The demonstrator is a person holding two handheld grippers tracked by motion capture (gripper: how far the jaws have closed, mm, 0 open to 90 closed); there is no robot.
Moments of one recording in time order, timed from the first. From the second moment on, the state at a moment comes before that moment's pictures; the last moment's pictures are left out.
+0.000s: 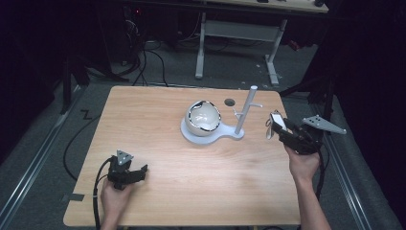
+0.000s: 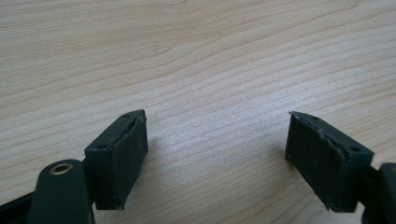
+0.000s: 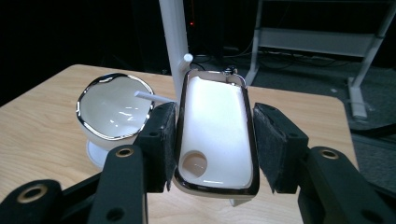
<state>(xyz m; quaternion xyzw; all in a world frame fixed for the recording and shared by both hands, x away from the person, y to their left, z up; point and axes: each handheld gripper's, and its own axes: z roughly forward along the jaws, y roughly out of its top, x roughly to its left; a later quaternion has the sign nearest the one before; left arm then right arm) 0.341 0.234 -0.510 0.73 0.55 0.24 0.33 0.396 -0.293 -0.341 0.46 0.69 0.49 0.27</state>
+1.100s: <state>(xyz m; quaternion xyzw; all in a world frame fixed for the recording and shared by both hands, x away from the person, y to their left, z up) 0.341 0.234 -0.510 0.73 0.55 0.24 0.33 0.417 -0.274 -0.308 0.45 0.69 0.49 0.28</state>
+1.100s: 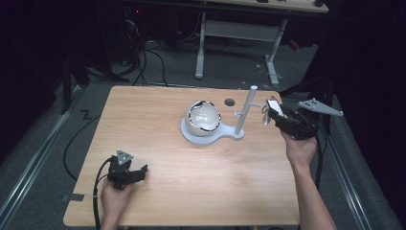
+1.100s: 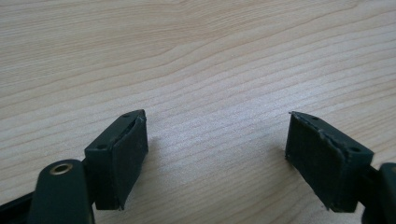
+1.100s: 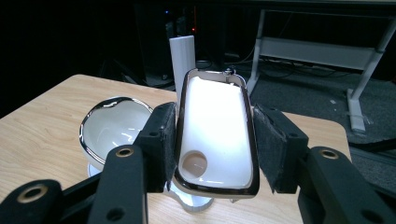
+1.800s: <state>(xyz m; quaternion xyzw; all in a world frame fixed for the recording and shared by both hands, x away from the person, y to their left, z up) 0.341 0.234 -0.510 0.73 0.55 0.24 0.33 0.428 -0.252 -0.299 0.43 0.70 0.49 0.28</state>
